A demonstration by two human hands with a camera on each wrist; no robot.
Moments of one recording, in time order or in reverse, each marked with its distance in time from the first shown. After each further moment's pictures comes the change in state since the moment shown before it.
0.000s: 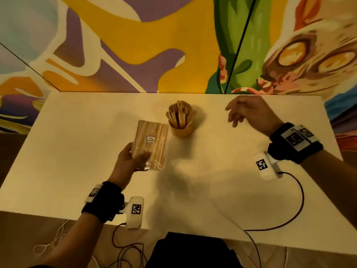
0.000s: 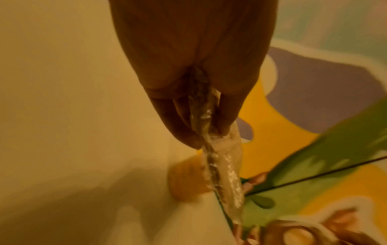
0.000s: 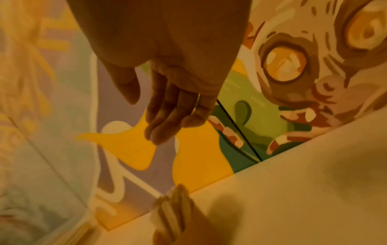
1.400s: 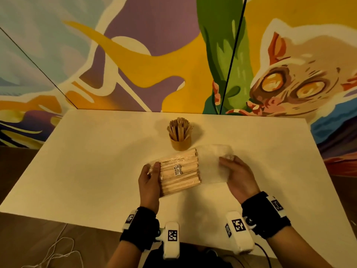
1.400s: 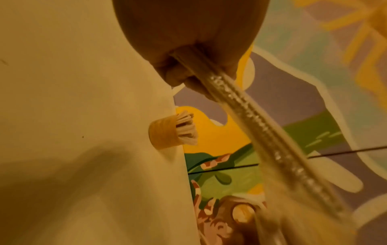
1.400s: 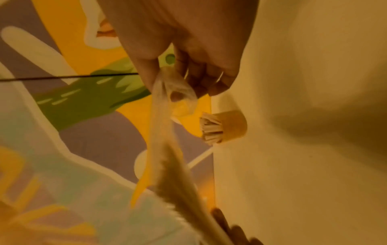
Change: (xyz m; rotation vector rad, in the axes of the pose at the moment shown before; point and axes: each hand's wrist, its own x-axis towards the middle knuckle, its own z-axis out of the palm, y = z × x) left_hand -0.079 -0.012 0.091 -0.225 0.330 0.126; right_hand -0.131 0.018 0.083 0.993 0.321 0.333
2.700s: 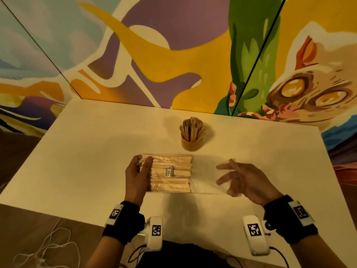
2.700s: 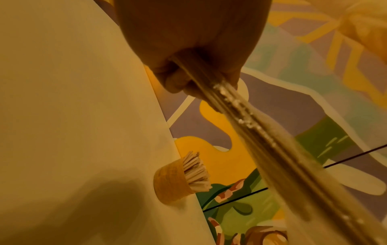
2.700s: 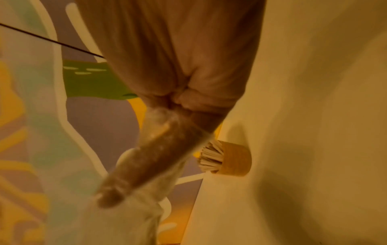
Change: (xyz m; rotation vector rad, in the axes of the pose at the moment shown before) left_hand 0.051 0.031 -0.065 0.078 -0.036 0.101; right_hand 0.004 -0.019 0.035 -0.478 -0.210 0.258
